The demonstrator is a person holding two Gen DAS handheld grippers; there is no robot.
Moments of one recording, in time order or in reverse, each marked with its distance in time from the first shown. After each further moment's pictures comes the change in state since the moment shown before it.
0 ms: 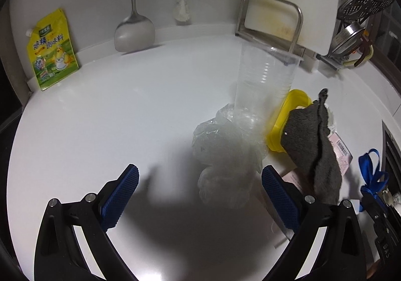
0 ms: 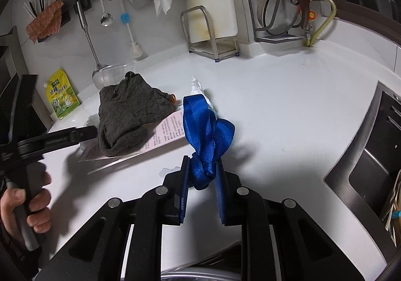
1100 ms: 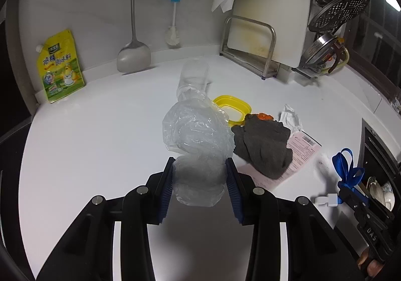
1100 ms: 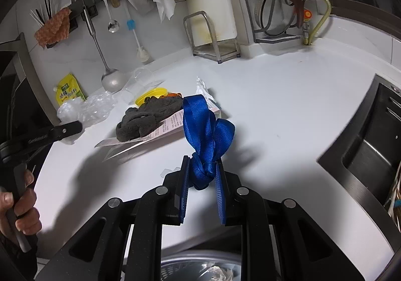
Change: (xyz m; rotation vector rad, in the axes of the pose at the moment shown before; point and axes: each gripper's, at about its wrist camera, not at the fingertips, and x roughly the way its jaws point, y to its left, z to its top) left arm -0.076 -0.005 -0.026 0.040 -0.122 -0.053; right arm -0.028 -0.002 -0.016 0.028 -0.026 0.040
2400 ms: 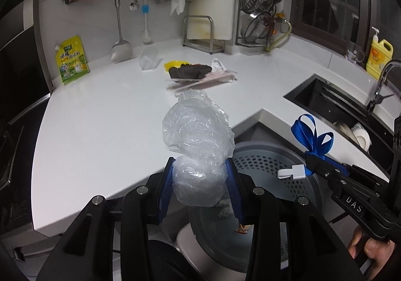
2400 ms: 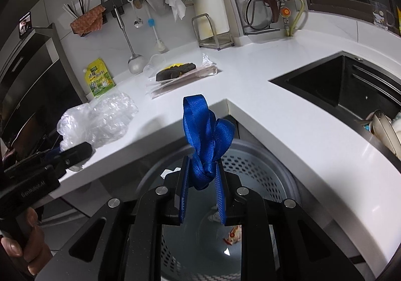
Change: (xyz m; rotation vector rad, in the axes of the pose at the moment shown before) left arm -0.153 -0.087 -0.175 0.118 -0.031 -0.046; right arm -0.153 0.006 -0.132 -0.001 0.003 0.028
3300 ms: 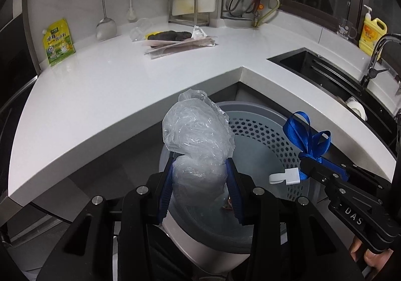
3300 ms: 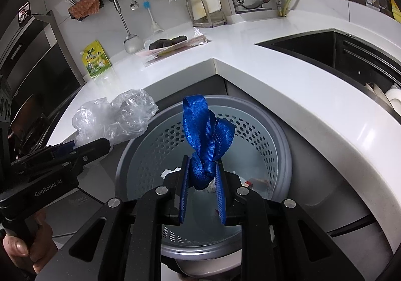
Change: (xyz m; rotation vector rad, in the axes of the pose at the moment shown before) left arm 0.017 -0.032 -0.050 0.019 0.094 -0.037; right arm -0.008 -0.016 -0.051 0.012 0.083 -0.016
